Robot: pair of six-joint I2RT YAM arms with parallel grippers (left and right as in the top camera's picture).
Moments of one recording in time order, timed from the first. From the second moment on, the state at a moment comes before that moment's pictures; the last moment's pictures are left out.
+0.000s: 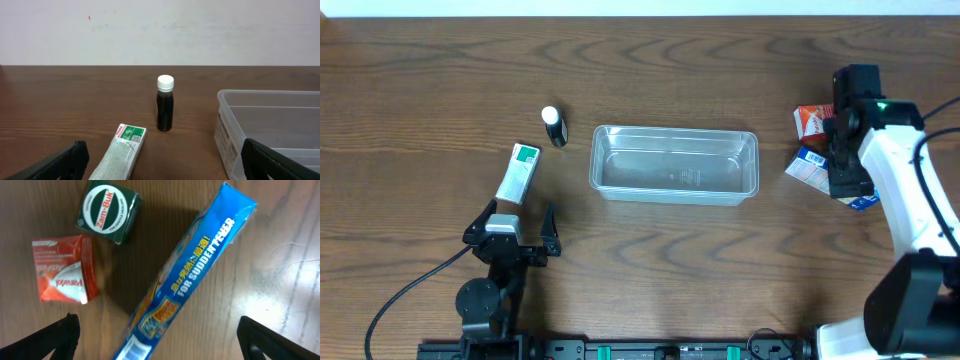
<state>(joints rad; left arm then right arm) 0.05 0.01 0.03 -0.12 0.14 -0.03 -0.04 1.67 1.33 -1.05 0.31 1.54</state>
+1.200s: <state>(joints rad) 0.05 0.01 0.03 -0.12 0.14 -0.03 -0.06 1.74 1.23 -0.86 0.30 1.33</state>
